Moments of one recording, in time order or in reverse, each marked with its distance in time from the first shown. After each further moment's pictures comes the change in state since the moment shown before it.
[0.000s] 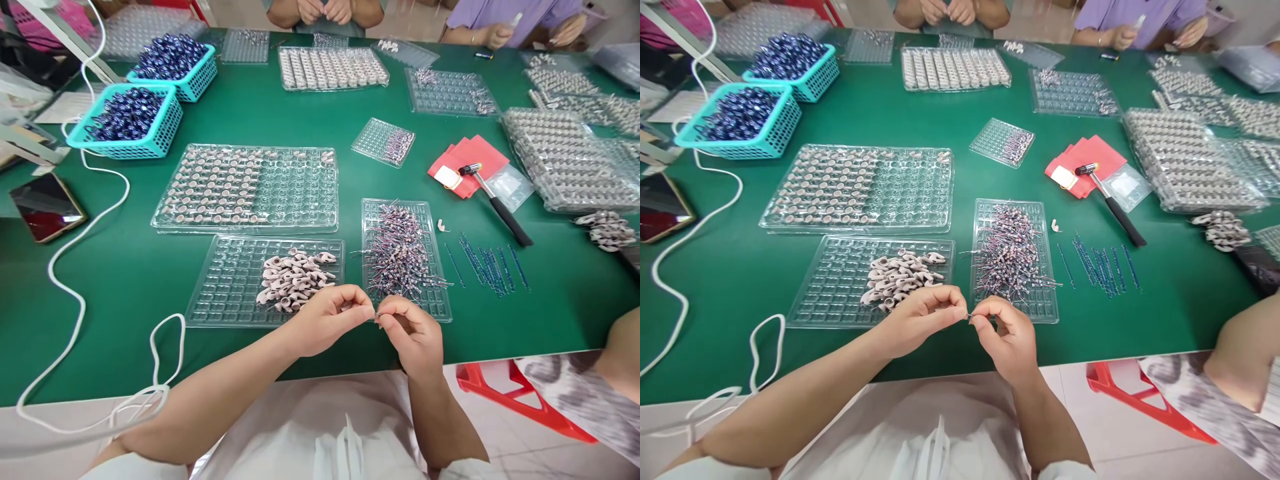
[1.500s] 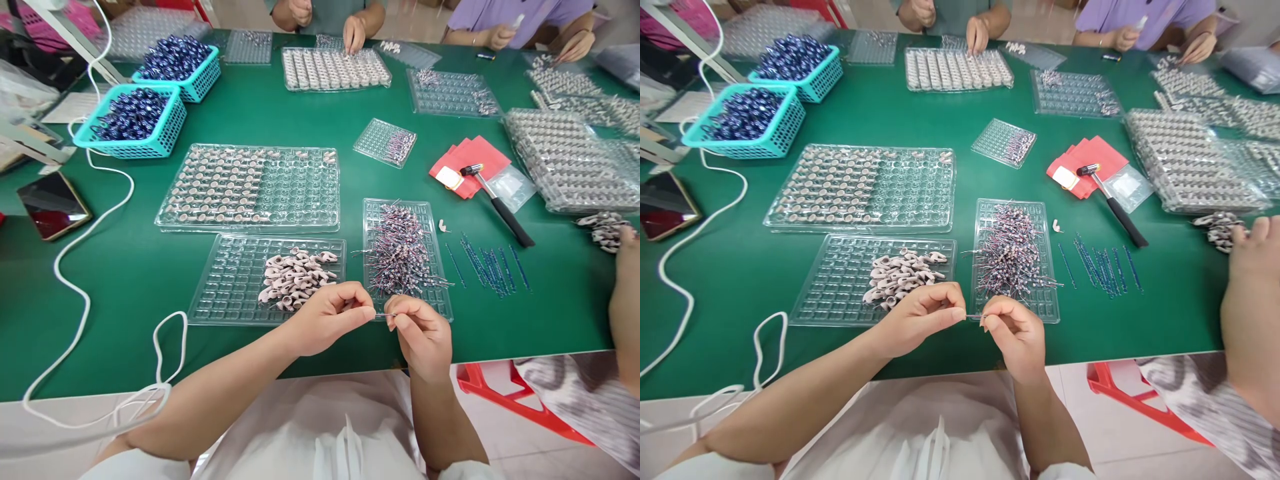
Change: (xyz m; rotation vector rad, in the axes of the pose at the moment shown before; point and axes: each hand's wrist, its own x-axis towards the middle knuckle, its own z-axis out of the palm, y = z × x) left_hand -0.001 -0.005 -0.003 0.007 -0.018 0.099; right_hand -0.001 0.013 -0.003 0.344 0.037 -0.019
